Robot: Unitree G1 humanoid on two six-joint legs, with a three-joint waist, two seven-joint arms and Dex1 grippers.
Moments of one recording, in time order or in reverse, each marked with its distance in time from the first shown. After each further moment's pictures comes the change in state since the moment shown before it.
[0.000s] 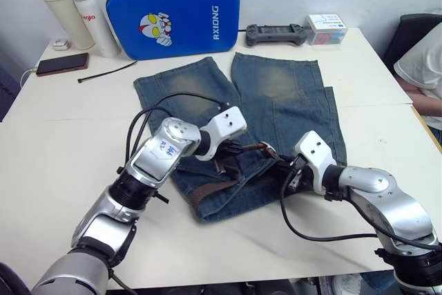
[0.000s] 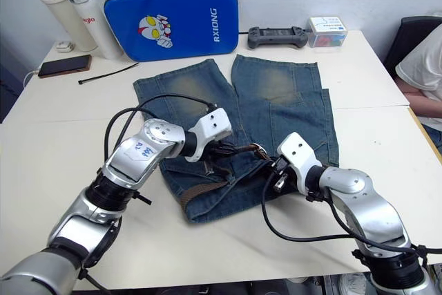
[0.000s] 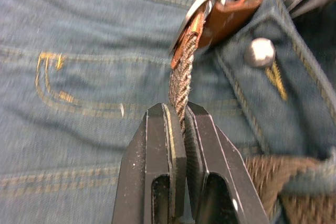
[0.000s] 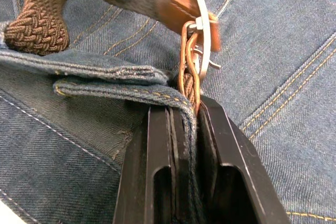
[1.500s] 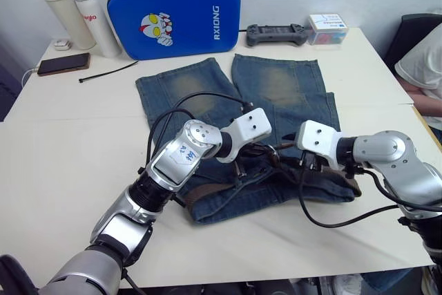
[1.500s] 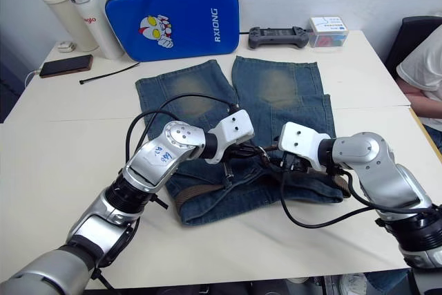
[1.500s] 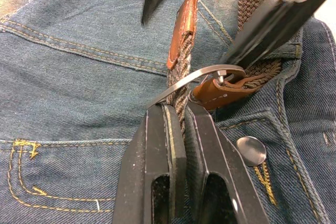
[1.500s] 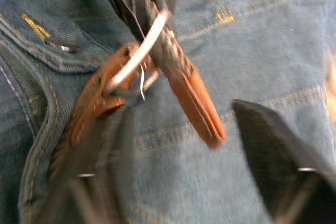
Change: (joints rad) left arm -0.020 -0.108 -0.053 -0.012 0.022 -0.035 0.047; right arm -0.229 -0.275 0.157 0.229 -0.146 -0.383 0.277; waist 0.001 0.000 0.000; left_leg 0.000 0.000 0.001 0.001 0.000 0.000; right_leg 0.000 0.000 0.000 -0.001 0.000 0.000
